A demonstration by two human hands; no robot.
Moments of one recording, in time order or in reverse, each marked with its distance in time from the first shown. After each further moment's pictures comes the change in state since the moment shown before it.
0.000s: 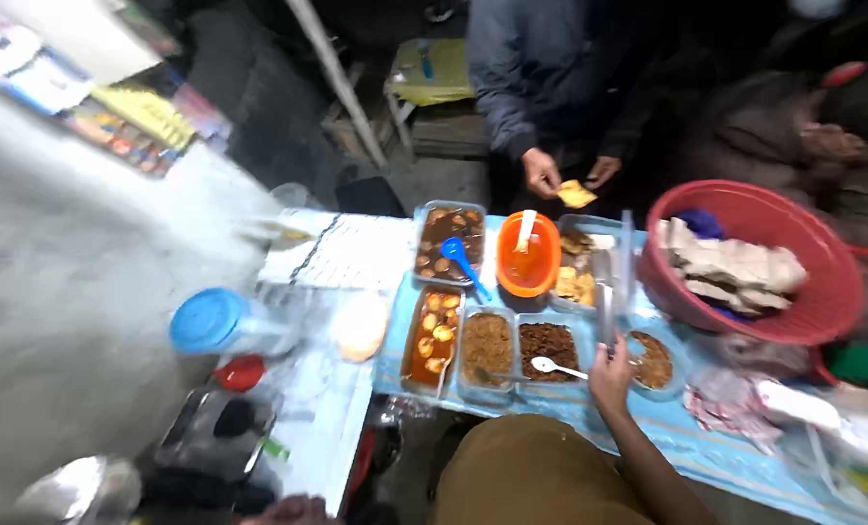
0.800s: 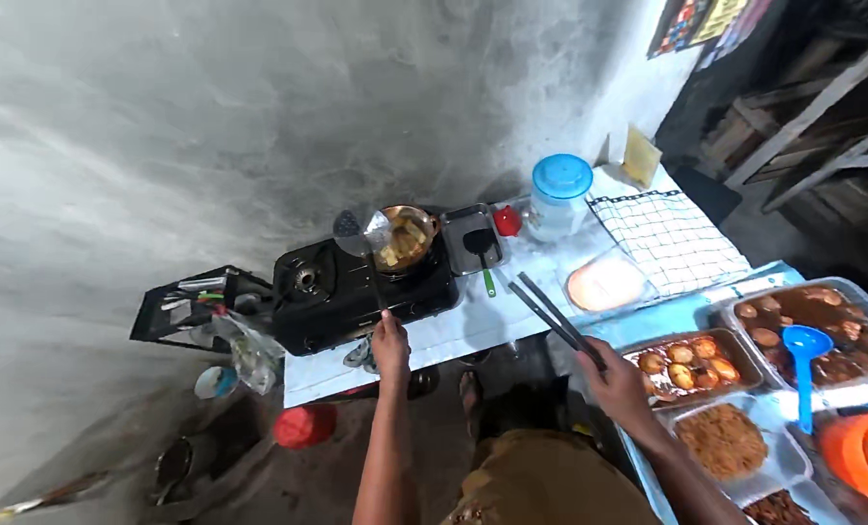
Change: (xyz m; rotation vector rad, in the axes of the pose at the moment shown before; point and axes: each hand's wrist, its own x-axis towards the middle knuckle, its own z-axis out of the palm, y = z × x) left_hand 0.090 0.018 -0.225 0.108 0.454 -0.146; right_hand -0.234 -0.203 0.167 0.071 -1.257 -1.154
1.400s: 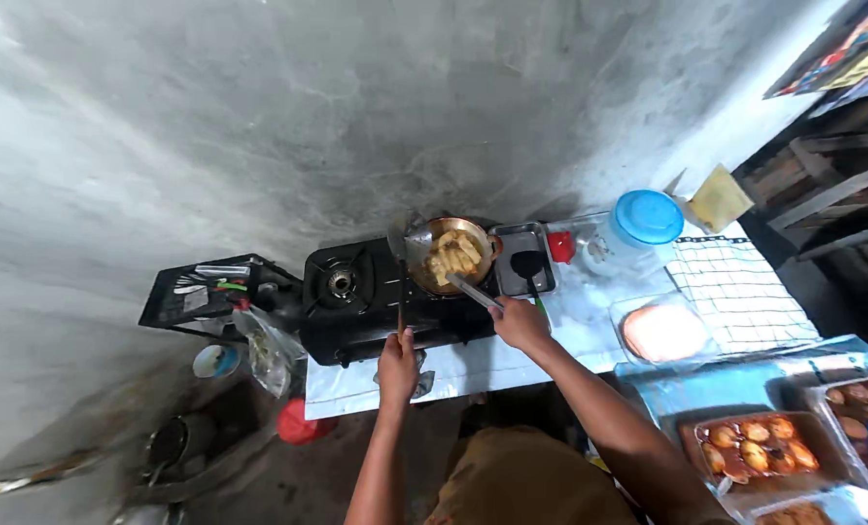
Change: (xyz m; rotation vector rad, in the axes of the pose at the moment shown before) left_hand 0.111 0.026 -0.086 0.552 -0.082 0.005; right_hand 0.228 -0.220 0.202 -0.388 -0.689 0.233
